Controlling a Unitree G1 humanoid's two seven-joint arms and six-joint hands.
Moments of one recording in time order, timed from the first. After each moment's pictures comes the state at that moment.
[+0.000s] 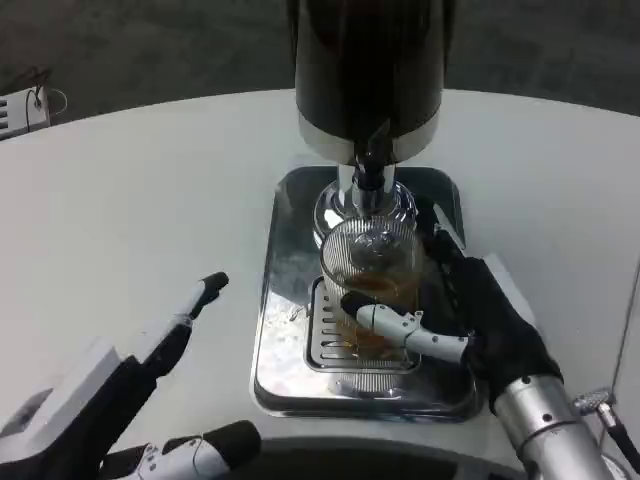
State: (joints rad) left arm 0.21 0.50 0.23 -0.44 0.23 -0.28 -0.32; right arm -0.37 -0.07 0.10 -0.09 -0.24 0.17 0.04
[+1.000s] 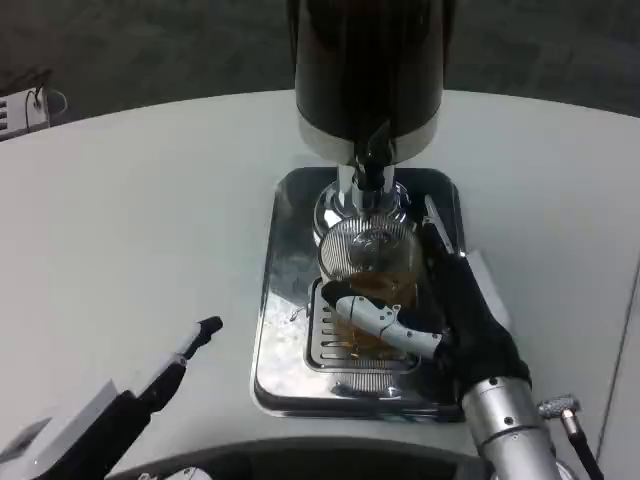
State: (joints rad) left arm 0.27 0.54 0.23 -0.45 0.23 -0.22 -0.35; right arm -0.41 -0.01 0.14 0.08 -0.29 0.03 -0.13
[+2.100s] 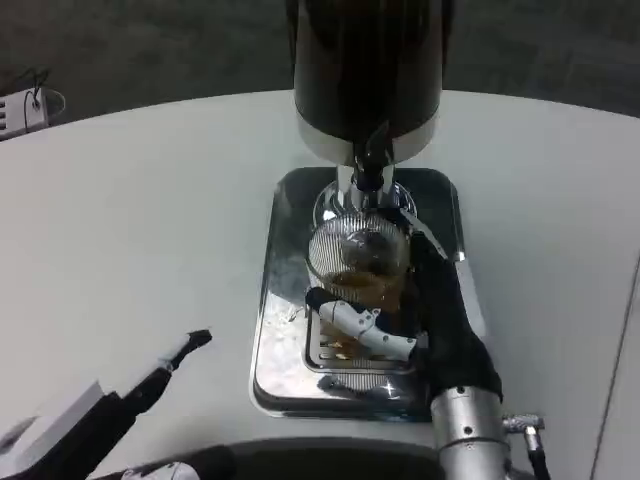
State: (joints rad) left arm 0.27 0.57 0.25 -0.45 0.20 -0.16 -0.40; right arm -0.44 0.09 0.18 0.21 -0.37 -0.03 -0.34
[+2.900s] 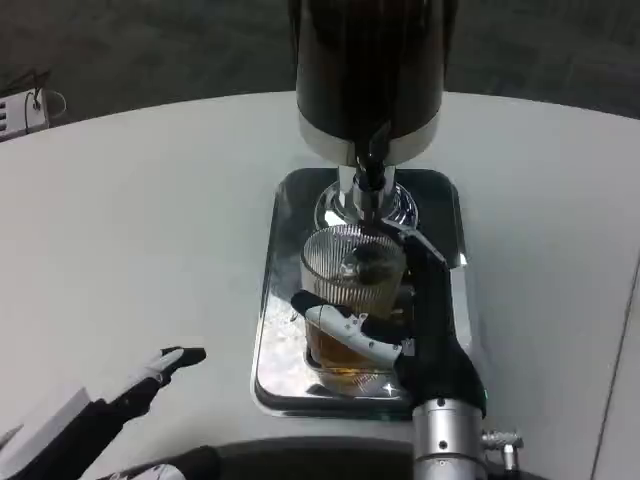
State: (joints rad) left arm 0.28 0.57 0.27 -0.43 0.16 -0.15 -0.41; right arm -0.46 0.11 0.25 0.30 -0.41 -0.10 -0.56
